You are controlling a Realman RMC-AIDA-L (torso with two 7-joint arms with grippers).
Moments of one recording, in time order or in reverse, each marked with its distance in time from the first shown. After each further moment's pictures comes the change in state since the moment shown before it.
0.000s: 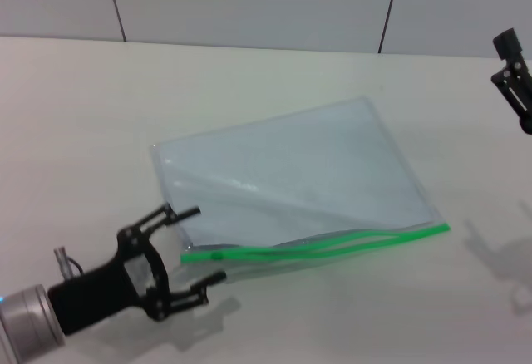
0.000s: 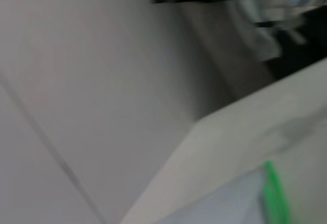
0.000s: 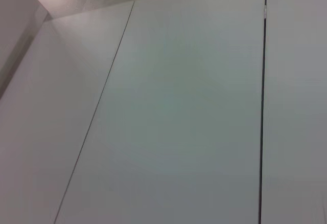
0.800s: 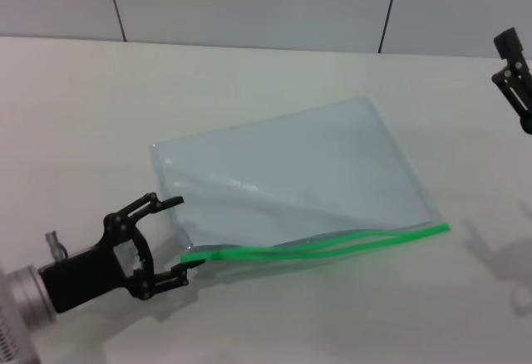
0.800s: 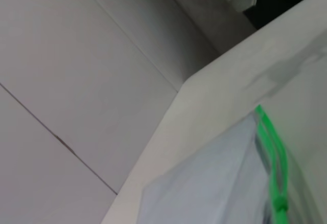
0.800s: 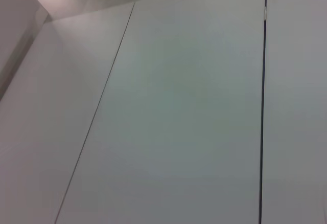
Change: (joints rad) left arm -0.029 0.011 -0.027 -0.035 0.008 -0.094 0.080; right arm 0.000 0.000 0.000 0.000 -0.001 -0.005 0.000
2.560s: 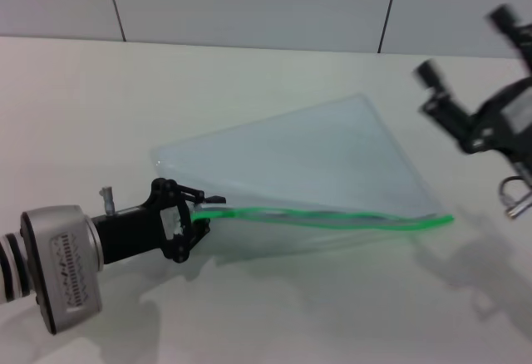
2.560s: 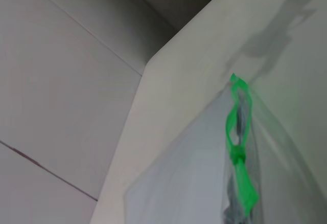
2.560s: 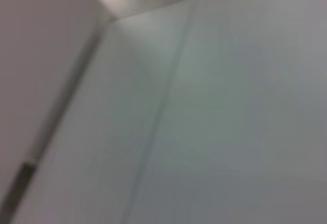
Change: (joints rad) left arm -0.170 -0.004 0.003 0.013 0.070 -0.194 0.044; right arm 0.077 -0.001 -0.167 -0.057 -0.004 0.014 -0.005
